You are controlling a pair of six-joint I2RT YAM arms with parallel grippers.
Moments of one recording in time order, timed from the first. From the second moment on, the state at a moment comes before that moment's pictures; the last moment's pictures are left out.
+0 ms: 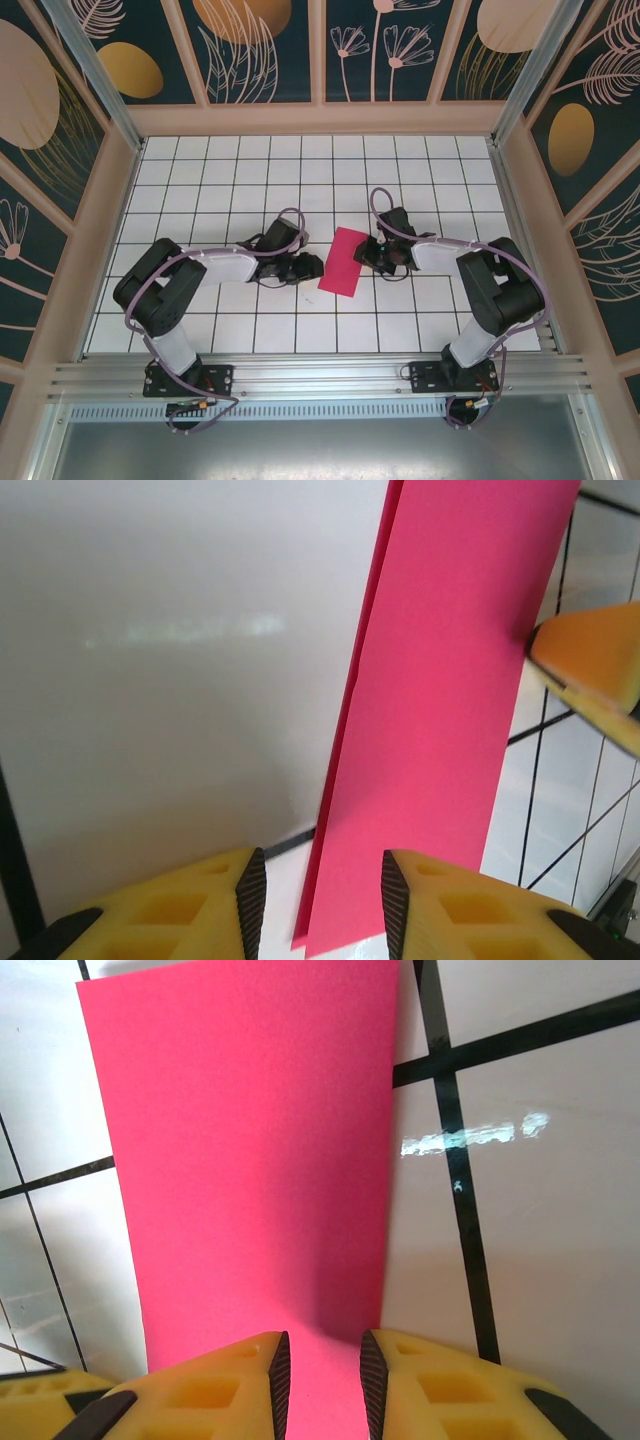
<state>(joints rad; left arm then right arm) -0.69 1.74 0.81 -0.03 0.42 -0.85 0.47 1.64 0.74 -0.13 -0.32 0.81</state>
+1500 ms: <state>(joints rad) -0.73 1.75 0.82 0.11 0.47 -0.91 0.47 1.64 0.75 -0.13 -0.32 0.81</state>
